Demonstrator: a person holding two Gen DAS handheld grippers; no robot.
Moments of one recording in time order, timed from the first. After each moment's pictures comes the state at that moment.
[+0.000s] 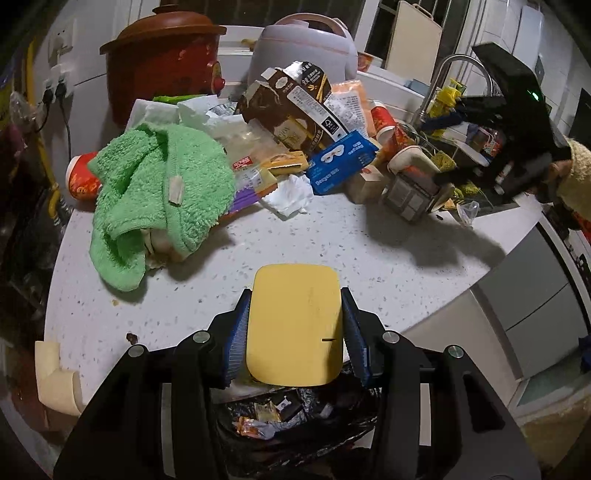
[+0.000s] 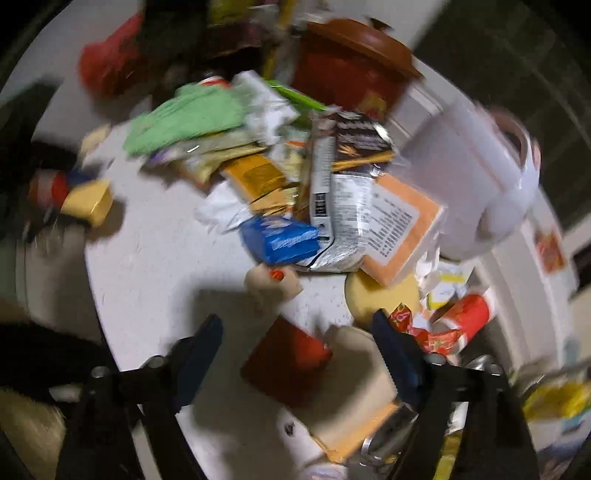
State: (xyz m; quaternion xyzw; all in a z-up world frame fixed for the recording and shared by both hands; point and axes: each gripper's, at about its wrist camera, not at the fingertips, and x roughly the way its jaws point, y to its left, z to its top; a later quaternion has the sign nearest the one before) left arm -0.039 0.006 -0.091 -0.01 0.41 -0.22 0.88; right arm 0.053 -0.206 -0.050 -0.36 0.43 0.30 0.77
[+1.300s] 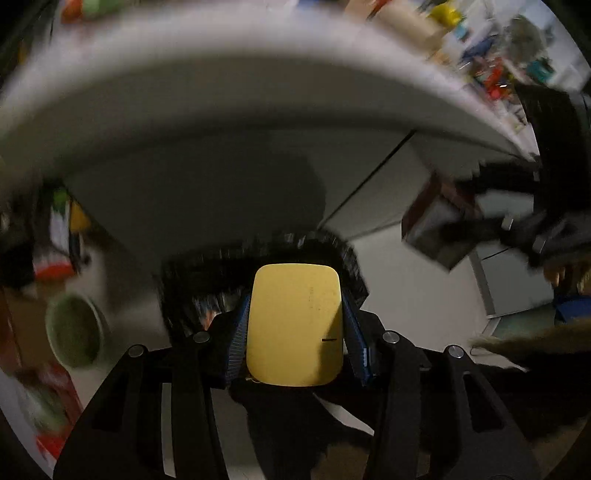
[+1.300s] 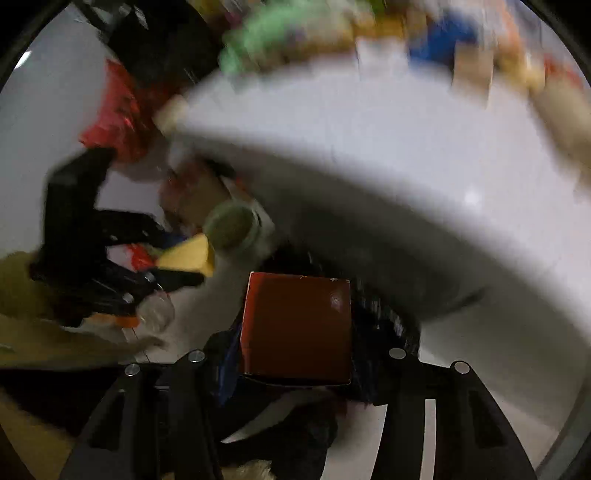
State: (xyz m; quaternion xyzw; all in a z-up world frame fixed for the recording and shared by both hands) left arm -0.127 0.017 -0.234 -0.01 0.58 -0.25 0.77; right arm -0.110 -0.169 -0.219 -0.05 0.60 0.29 0.74
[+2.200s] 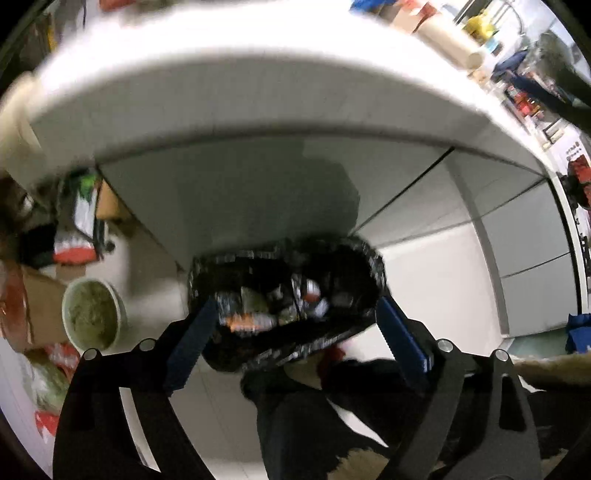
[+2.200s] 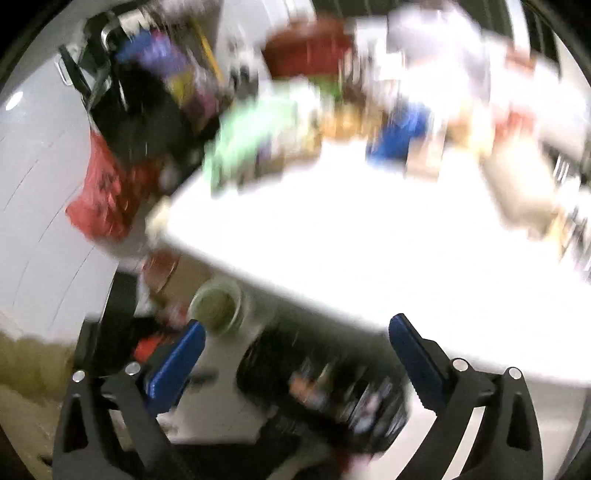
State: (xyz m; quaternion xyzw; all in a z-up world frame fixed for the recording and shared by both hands) left arm -0.125 0.029 -0.200 -0.01 0.56 -0.20 0.80; right arm -0.070 -0.185 -0.071 0.00 0.42 0.23 0.88
